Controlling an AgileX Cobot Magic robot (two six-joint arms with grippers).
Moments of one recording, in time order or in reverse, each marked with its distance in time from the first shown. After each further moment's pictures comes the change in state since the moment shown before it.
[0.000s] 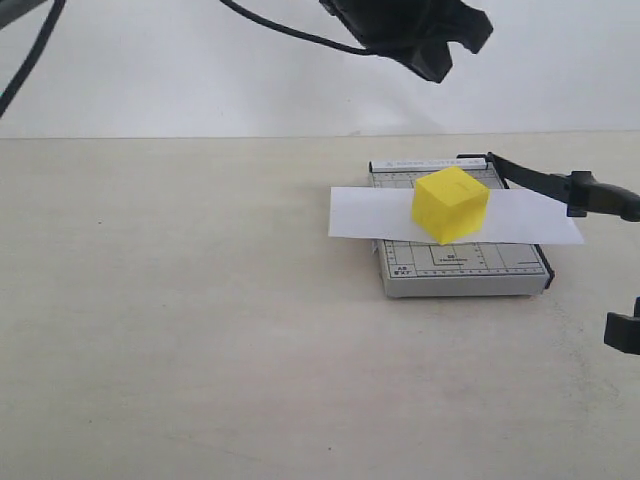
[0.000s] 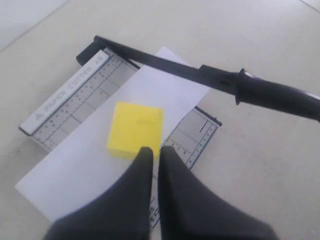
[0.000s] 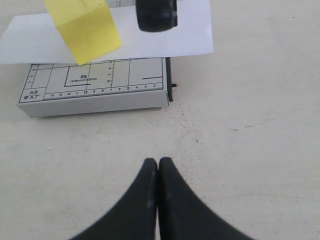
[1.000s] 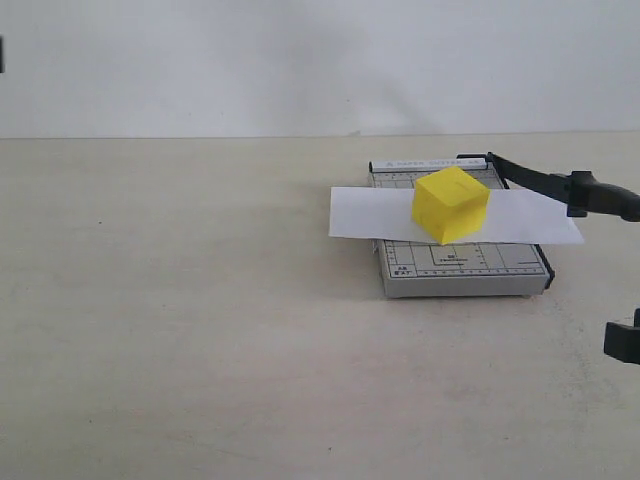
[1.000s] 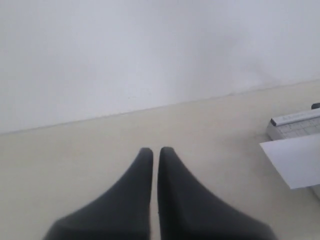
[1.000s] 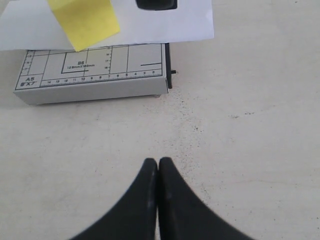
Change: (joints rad) left arm 0.520 -1.212 1.536 -0.012 -0.856 0.097; right arm 0.000 0.000 0.000 0.000 0.043 0.000
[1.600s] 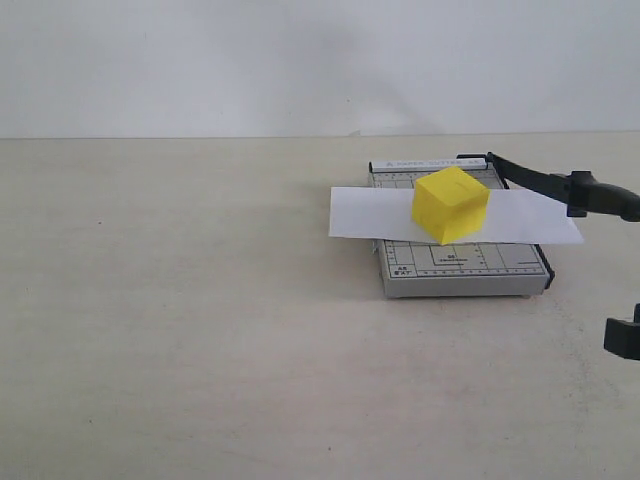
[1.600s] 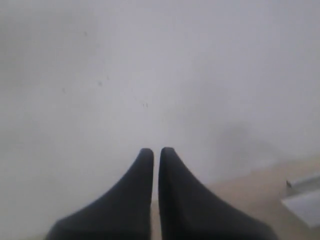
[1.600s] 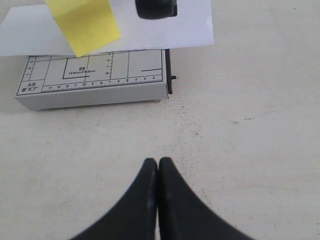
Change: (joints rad) left arm 0.024 -0.762 0.201 0.158 0.108 0.005; right arm 0.000 0.000 0.000 0.000 -0.017 0.000
